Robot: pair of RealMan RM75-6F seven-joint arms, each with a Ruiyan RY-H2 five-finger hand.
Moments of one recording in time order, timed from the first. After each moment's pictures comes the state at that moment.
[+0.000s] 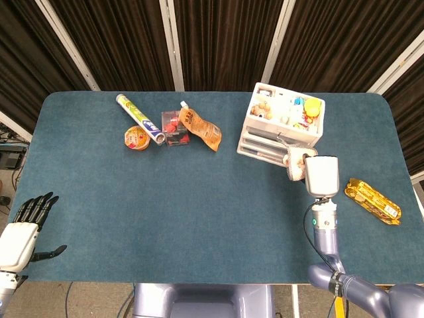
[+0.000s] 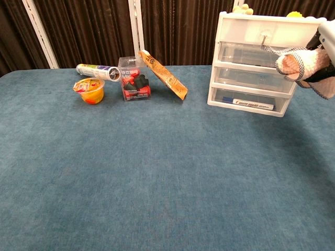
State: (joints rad) left arm -0.09 -1.08 0.04 -1.73 1.56 1.43 0.00; right arm 0.56 -1.75 0.30 -1.03 -1.33 1.48 -0.53
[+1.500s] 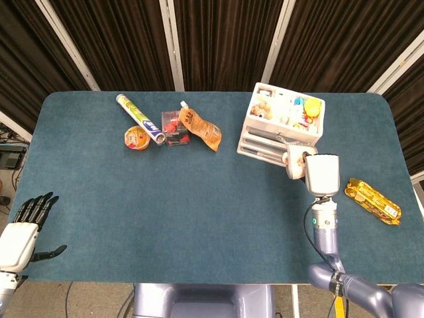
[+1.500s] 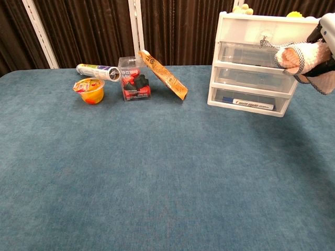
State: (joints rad) left arm -0.09 -1.08 0.04 -1.73 1.57 1.43 0.01; right arm 0.56 -1.74 0.31 -1.07 -1.33 1.49 -0.53
